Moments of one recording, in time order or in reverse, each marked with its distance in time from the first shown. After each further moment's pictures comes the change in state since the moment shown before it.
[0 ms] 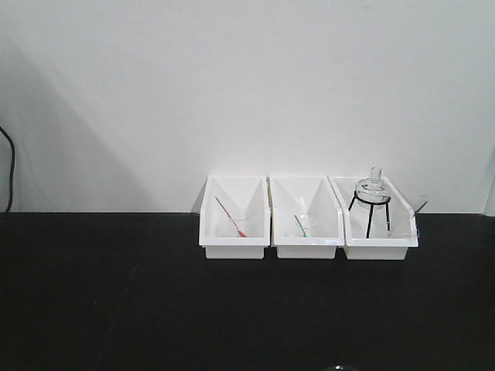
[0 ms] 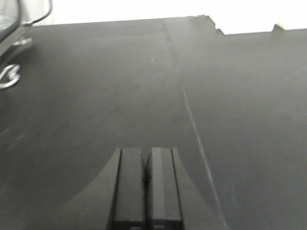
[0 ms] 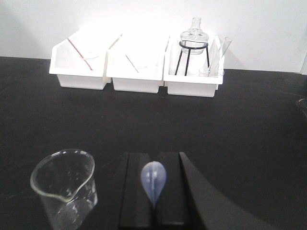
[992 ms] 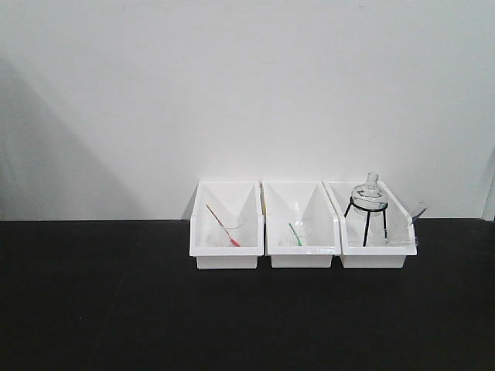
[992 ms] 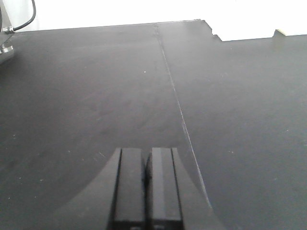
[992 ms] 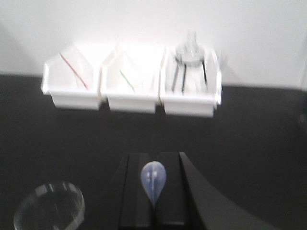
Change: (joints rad) left arm 0.000 0.000 0.000 0.000 0.000 0.000; right arm 0.000 0.006 0.002 0.000 -0.100 0.010
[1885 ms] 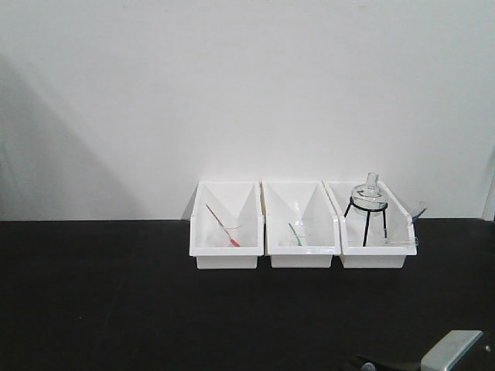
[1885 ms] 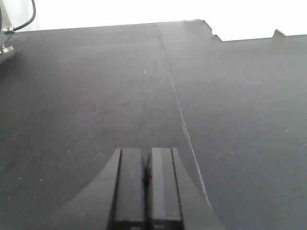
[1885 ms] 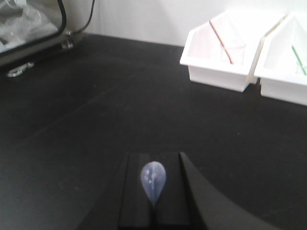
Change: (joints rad) left arm 0.000 0.000 0.000 0.000 0.000 0.000; right arm 0.002 0.904 -0.001 -0.522 -0.943 0.365
